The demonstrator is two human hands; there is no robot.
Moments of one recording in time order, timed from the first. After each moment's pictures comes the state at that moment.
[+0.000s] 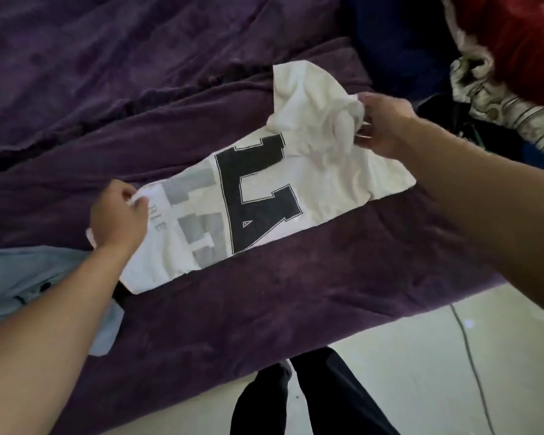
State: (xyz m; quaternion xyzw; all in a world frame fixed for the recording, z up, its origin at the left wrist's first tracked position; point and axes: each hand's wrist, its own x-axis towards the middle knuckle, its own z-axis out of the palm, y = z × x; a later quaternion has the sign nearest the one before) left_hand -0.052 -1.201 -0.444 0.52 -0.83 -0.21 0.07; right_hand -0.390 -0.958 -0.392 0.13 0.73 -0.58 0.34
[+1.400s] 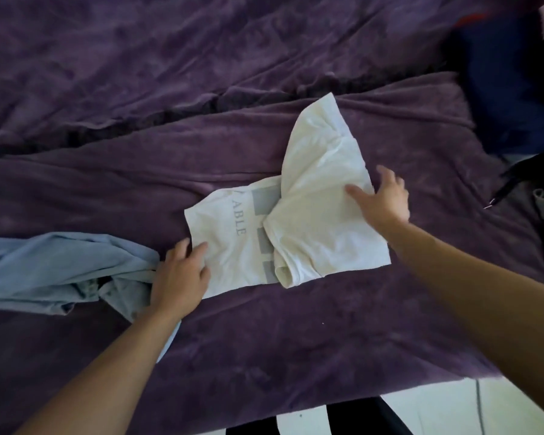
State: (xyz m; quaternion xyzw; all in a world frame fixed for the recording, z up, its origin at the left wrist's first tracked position) left_hand 0.048 -1.209 -0.494 0.41 -0.87 -0.20 -0.17; right_hand -0.276 -1.046 -0.480 -0.08 0.95 -0.19 0.23
